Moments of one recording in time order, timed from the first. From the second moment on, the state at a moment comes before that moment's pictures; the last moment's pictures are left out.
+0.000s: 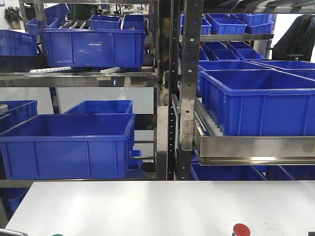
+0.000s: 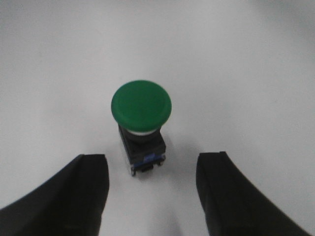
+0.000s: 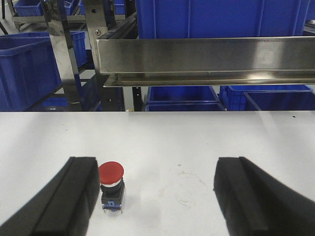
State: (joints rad) left arm -0.24 1.59 -0.32 0.04 -0.61 -0.08; right arm 0.00 0.68 -0.25 -0.09 -0.09 0.10
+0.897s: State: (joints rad) left arm -0.24 1.82 -0.61 0.05 -0.42 -0.08; right arm 0.00 0.68 -0.25 -0.09 -0.09 0.10
